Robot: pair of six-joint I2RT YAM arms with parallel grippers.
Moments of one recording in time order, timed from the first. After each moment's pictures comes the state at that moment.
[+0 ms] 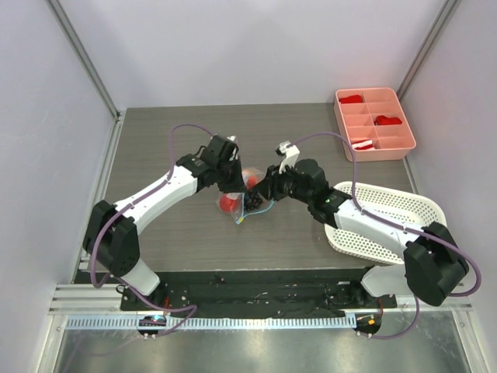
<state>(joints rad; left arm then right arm) -0.63 1.59 1.26 -0.57 0.12 -0.68 0.67 1.32 0.81 0.19 -0.18 0.35</state>
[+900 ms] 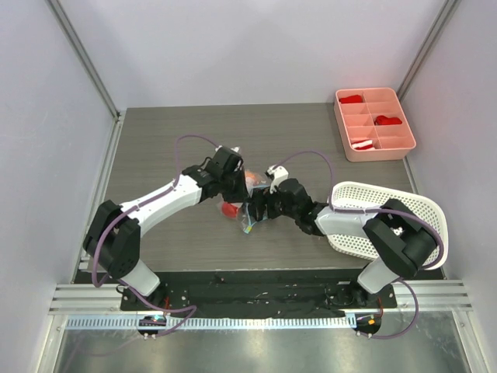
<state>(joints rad) -0.68 1.58 1.15 -0.46 0.12 -0.74 0.74 1.56 0.66 0.38 -0.06 0.36</state>
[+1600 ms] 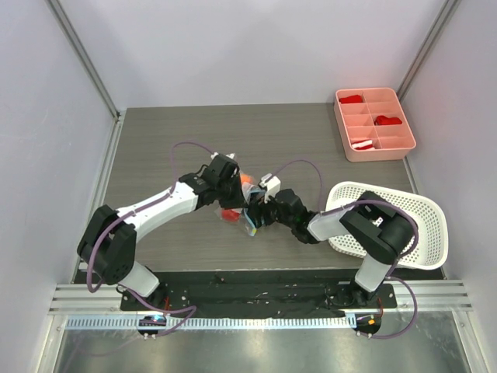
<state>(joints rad) -0.68 1.53 1.05 -0.42 0.11 -0.76 0.78 1.71 0.56 0.69 -0.03 0.22</state>
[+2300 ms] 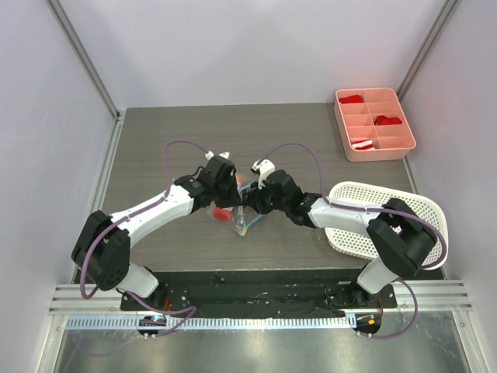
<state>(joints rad) -0.68 1.47 1.01 -0.41 0.02 -0.75 0.80 1.57 0.82 0.20 -0.02 0.24</state>
